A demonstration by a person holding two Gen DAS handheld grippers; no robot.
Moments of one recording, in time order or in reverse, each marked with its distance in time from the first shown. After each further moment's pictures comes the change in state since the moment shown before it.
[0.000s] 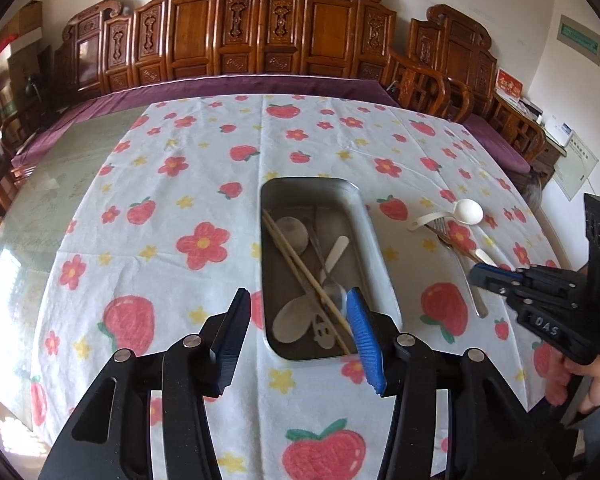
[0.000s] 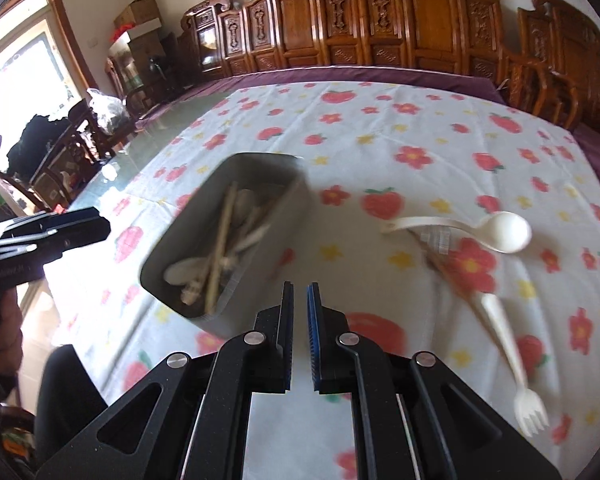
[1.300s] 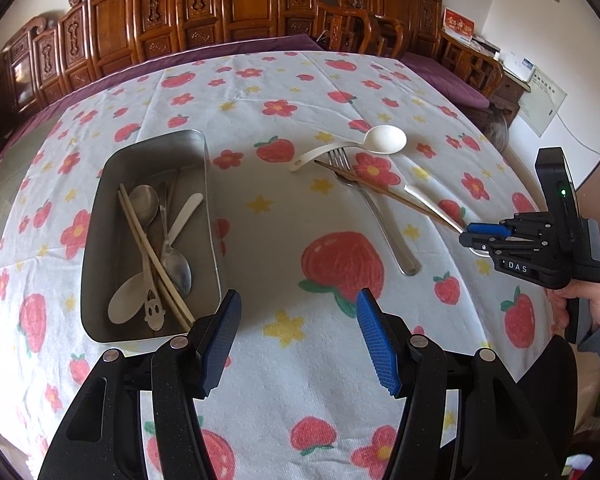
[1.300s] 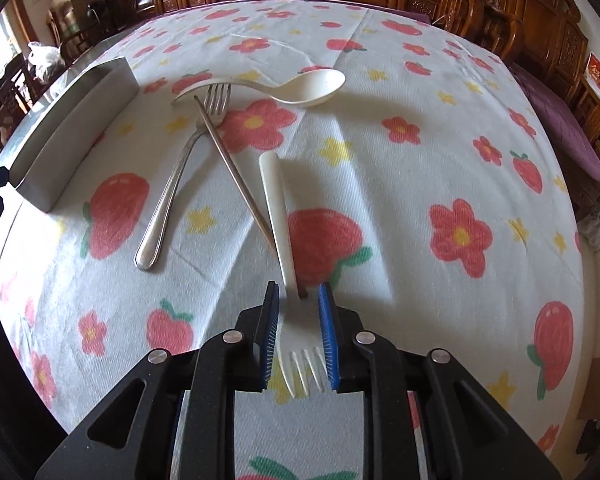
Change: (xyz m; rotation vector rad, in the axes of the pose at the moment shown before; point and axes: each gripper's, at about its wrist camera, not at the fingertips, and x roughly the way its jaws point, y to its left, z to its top) left arm 0.050 -0.128 -0.029 0.158 0.119 -0.089; right arm 0.006 -0.161 -0.078 0.003 0.241 -0.196
